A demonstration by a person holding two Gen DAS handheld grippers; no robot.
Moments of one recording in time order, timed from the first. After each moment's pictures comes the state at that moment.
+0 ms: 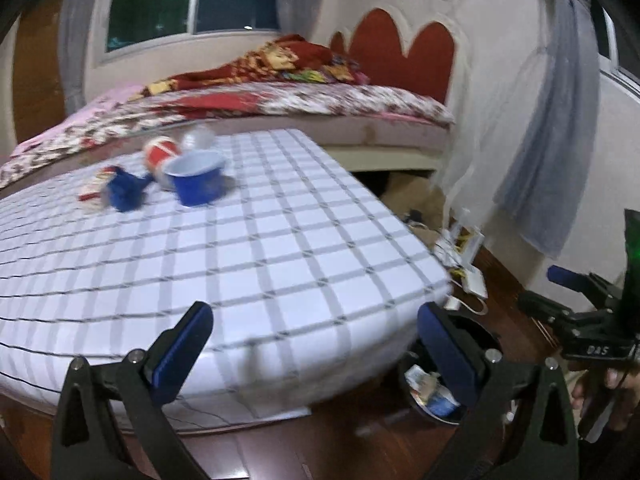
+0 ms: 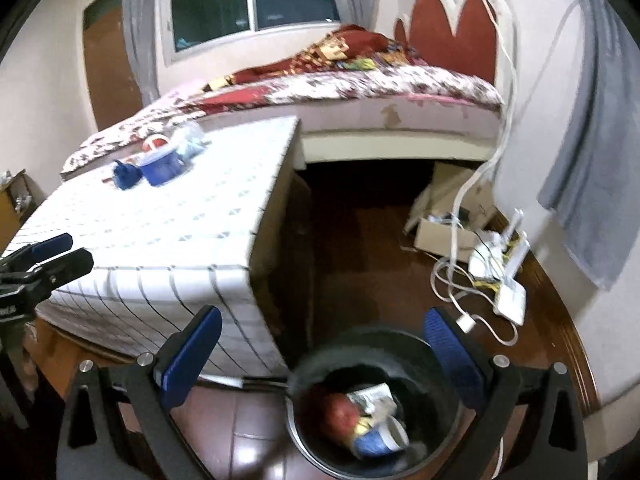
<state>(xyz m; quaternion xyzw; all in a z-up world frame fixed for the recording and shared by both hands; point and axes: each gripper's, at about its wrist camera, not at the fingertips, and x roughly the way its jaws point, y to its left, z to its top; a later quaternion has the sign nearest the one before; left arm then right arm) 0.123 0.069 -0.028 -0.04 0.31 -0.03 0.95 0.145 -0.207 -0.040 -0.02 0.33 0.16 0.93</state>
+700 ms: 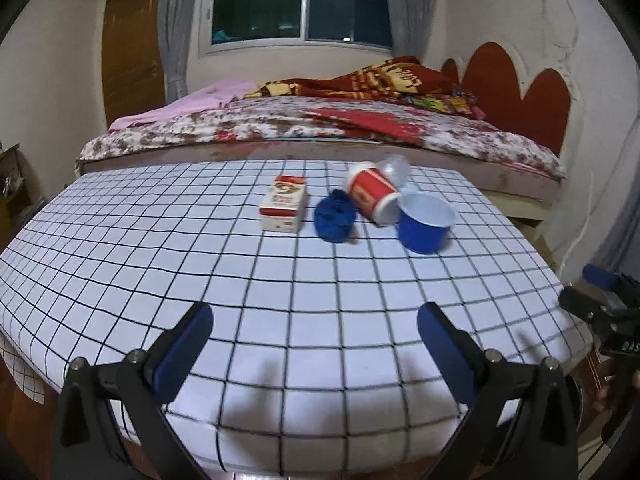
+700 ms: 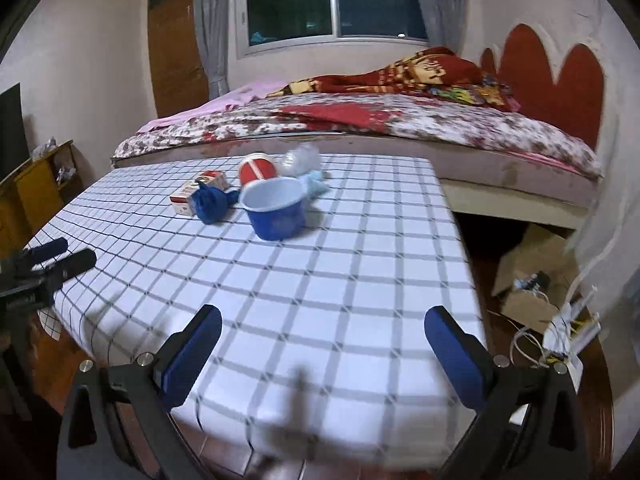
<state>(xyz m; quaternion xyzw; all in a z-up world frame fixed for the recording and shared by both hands) 0.139 0.255 -0.015 -0.07 0.30 0.13 0.94 0.213 -0.004 -0.010 -0.08 0.31 0.26 0.91</state>
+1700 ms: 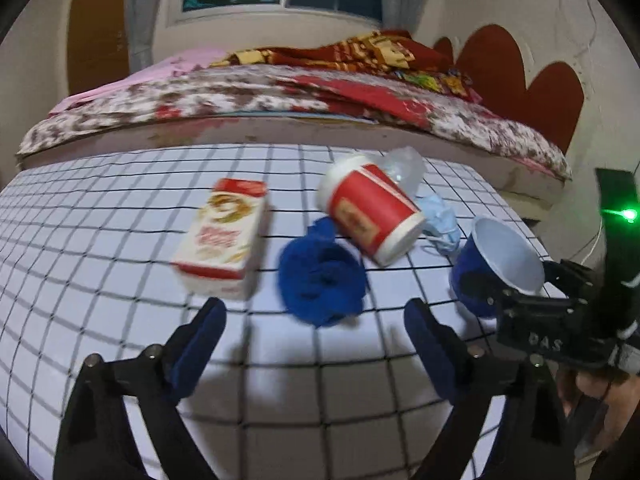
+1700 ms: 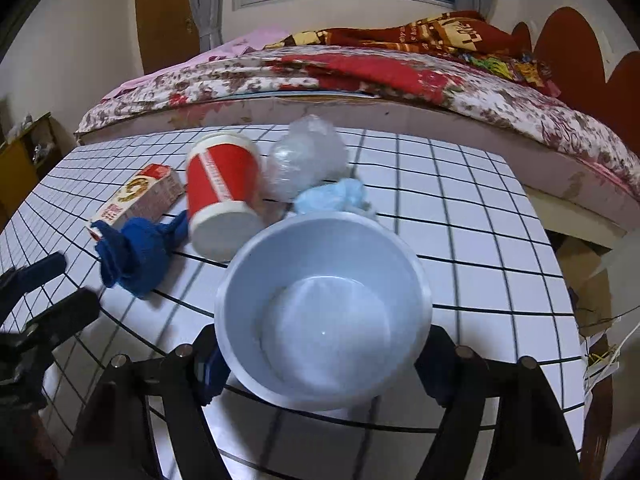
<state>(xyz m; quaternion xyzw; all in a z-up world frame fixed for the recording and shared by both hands) 0.286 0.281 -0.046 -0.09 0.35 0.06 0.93 0.367 0.099 -0.054 -0.10 0.38 0.24 0.89</state>
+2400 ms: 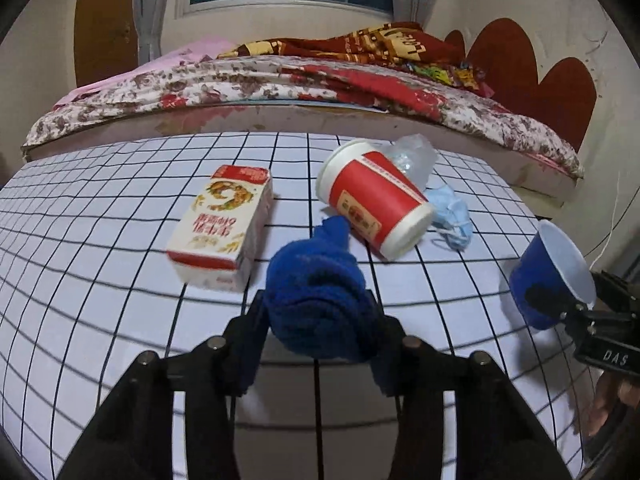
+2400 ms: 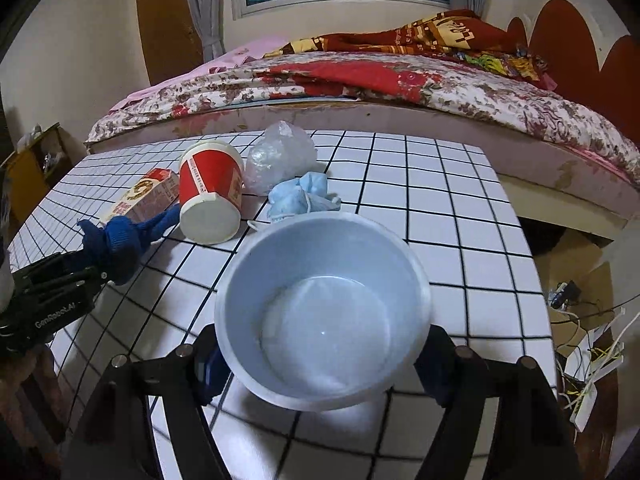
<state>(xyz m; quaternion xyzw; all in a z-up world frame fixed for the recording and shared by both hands) 0.281 0.280 -0.052 -0.10 0.35 0.08 0.93 0.349 0.052 -0.041 -0.09 0.37 0.26 0.89</state>
